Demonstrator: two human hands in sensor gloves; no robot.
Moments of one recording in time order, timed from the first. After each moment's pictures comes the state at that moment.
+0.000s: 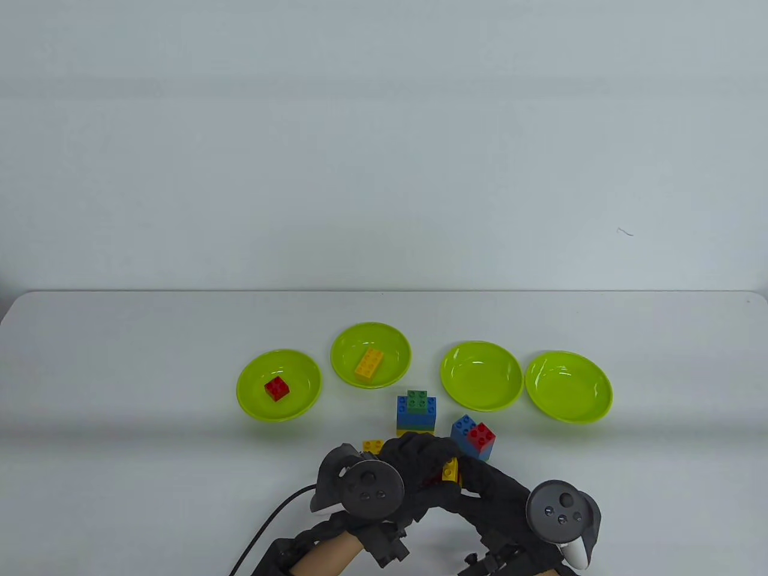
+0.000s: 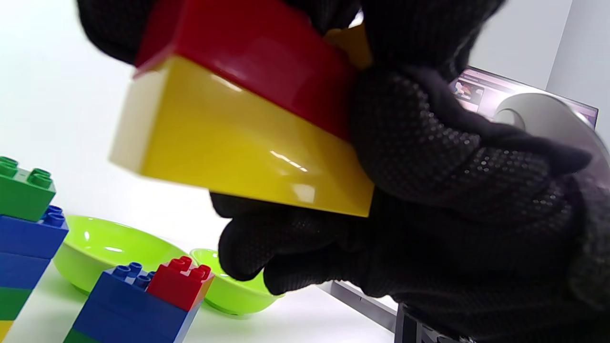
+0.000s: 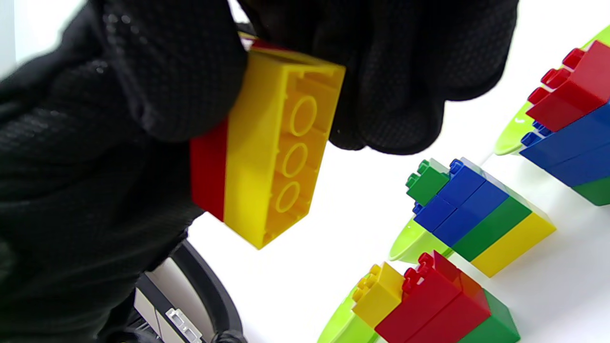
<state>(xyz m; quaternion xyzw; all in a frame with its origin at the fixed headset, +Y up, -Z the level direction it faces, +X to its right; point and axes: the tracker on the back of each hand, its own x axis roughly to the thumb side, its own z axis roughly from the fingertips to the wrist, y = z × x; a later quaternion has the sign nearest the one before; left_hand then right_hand) -0.048 -0.651 -0.314 0.11 -0.41 0.29 0.86 0.154 -0.706 -0.291 0.17 -0.10 0.85 0.50</state>
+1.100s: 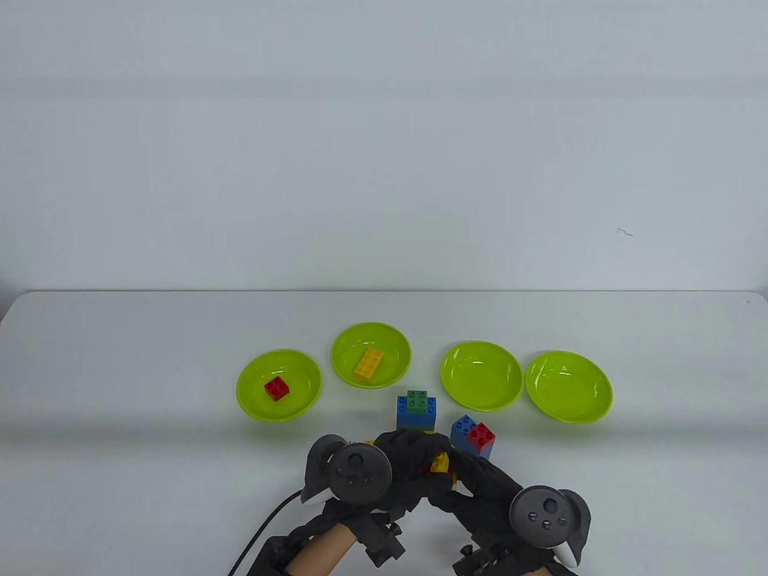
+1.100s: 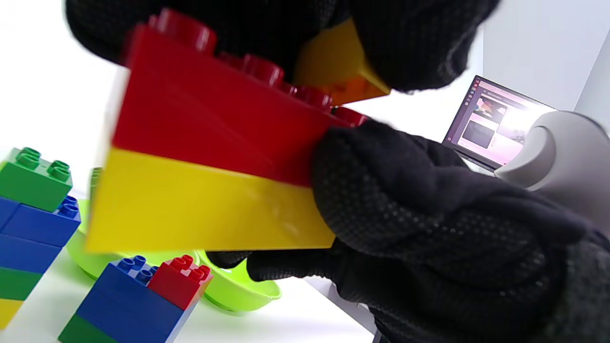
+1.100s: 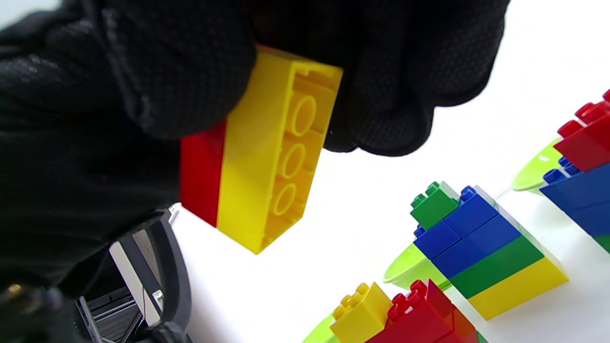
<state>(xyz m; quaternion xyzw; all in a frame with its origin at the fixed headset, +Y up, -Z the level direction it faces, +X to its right) -0.057 -0.645 -0.322 0.08 -0.39 0.32 0.86 0.143 -0.701 -0.293 0.19 -0.15 0.87 0.43</state>
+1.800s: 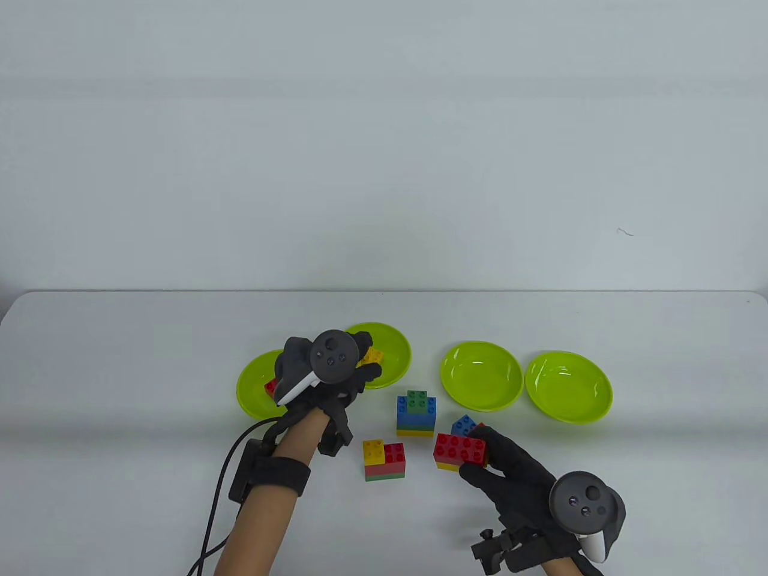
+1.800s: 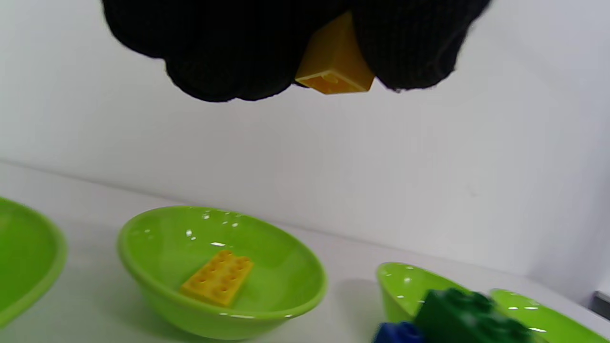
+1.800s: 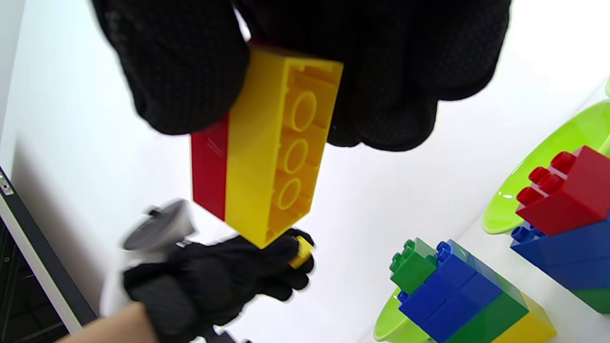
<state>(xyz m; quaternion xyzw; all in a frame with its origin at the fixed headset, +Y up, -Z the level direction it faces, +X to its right) -0.126 -0.651 -0.484 0.03 -0.14 0.17 0.97 0.184 -0.689 -0.299 0.12 -0.17 0.84 0.49</state>
